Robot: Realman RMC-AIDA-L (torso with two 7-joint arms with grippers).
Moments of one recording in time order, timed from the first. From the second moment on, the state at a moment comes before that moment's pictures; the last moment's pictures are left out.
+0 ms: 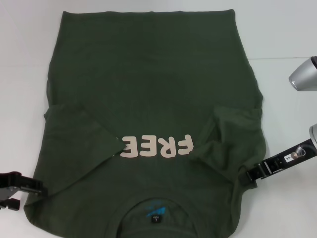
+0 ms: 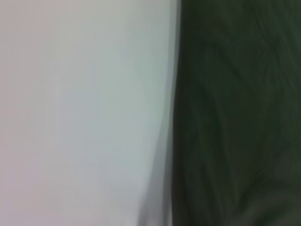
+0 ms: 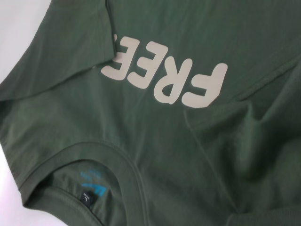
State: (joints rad) left arm -0.61 -2.08 0.52 1.09 2.85 1.77 -2.69; right arm 0.67 2.09 -0.83 -0.93 -2.57 -1.65 2.39
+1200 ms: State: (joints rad) left arm -0.60 -2.09 0.59 1.05 2.86 1.71 -2.69; right arm 0.69 2.09 -0.84 -0.92 -2.57 -1.65 2.40
